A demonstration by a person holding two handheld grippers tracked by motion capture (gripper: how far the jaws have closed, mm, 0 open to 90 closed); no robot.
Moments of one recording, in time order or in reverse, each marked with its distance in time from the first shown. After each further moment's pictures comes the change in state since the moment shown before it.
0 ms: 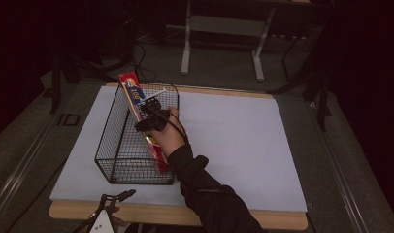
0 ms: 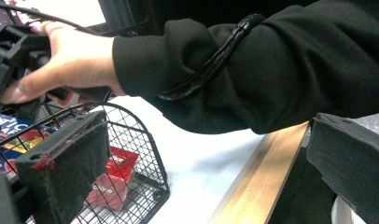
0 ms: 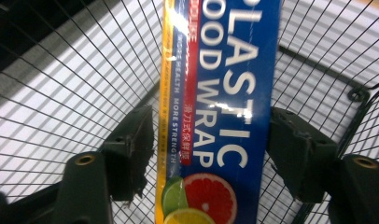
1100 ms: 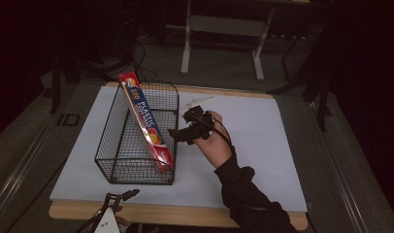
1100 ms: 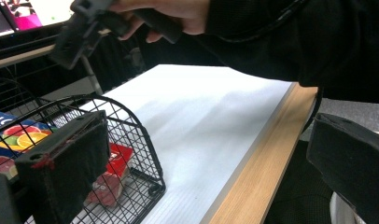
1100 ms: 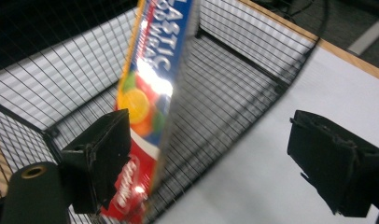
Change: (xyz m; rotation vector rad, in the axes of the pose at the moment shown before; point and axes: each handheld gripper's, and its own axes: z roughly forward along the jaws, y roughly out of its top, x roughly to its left) left arm 0.000 -0.002 0.008 0.034 -0.020 0.001; right arm -0.065 -0.061 -0.098 -0.148 0.046 -0.162
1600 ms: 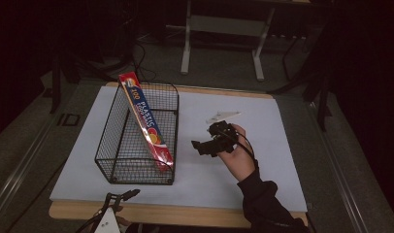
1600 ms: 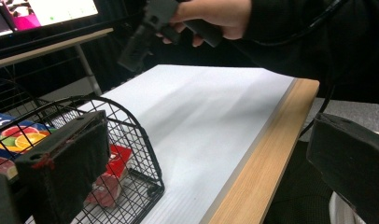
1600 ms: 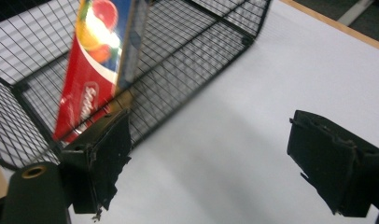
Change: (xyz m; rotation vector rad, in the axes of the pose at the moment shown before) left arm 0.000 0.000 0.001 -0.002 -0.003 0.000; right arm -0.029 -0.058 -0.030 0.025 -0.047 0.018
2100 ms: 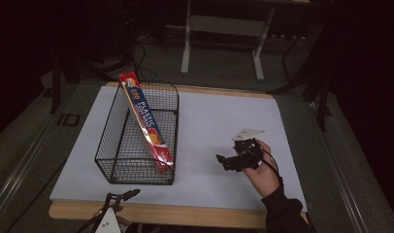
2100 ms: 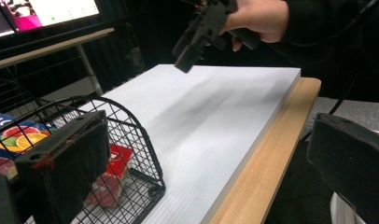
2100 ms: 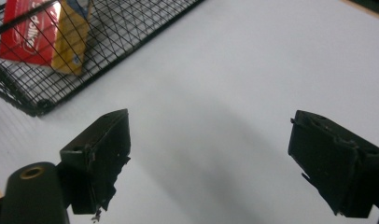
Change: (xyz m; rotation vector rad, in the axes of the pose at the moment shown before) left arm -0.001 0.000 0.001 -0.002 0.005 0.002; right arm -0.030 -0.068 -0.032 0.031 -0.072 0.007
